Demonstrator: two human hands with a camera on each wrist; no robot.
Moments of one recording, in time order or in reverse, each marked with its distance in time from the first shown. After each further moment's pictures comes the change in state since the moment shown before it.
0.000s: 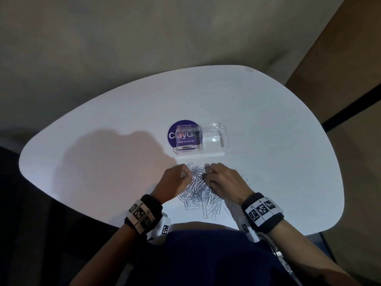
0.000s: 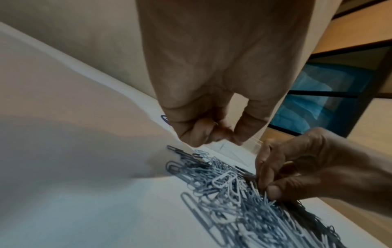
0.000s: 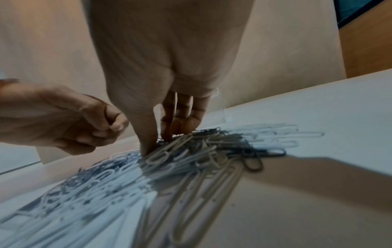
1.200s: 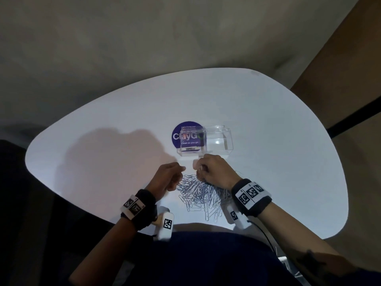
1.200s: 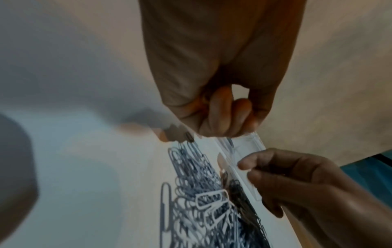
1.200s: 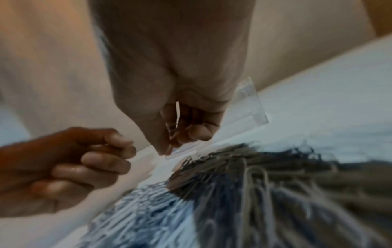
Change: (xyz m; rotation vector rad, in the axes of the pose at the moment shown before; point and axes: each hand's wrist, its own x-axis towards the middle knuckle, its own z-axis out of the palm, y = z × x) left_hand 0.011 -0.015 -0.016 -0.769 0.019 -0.469; right_hand 0.055 -0.015 -0.014 0.234 -0.136 0.183
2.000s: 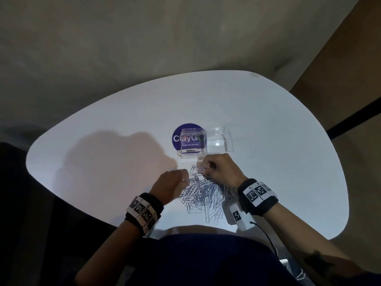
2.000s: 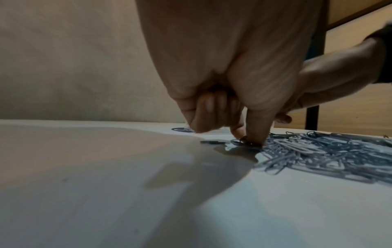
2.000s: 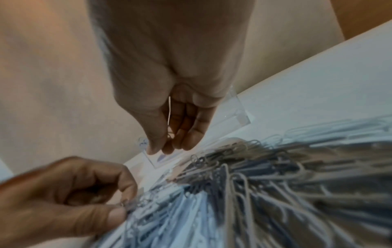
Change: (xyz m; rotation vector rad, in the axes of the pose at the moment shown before) left_hand 0.000 -0.014 -0.002 1.267 -0.027 0.537; right_hand 0.000 0.017 -0.007 0.189 0.075 0.053
